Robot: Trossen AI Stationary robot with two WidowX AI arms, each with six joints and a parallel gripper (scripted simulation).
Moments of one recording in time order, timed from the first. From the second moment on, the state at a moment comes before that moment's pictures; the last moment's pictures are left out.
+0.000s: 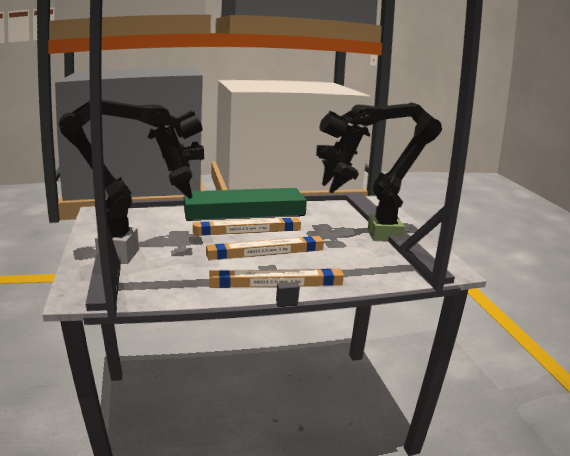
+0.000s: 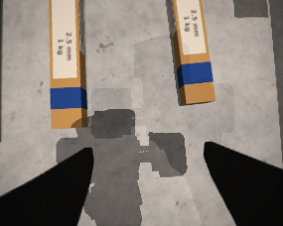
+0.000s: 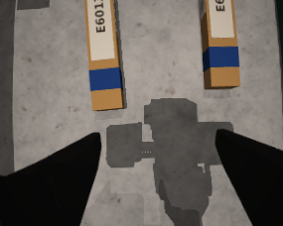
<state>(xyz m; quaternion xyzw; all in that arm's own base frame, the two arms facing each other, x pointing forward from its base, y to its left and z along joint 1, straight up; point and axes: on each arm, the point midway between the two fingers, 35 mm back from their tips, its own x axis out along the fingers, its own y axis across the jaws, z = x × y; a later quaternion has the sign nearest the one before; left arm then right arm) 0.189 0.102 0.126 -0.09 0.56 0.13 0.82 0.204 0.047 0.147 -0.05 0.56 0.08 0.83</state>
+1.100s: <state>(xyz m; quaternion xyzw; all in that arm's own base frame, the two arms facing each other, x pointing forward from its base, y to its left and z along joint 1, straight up) 0.295 0.053 0.024 -0.10 0.55 0.16 0.81 0.263 0.117 0.043 -0.07 0.56 0.11 0.82</state>
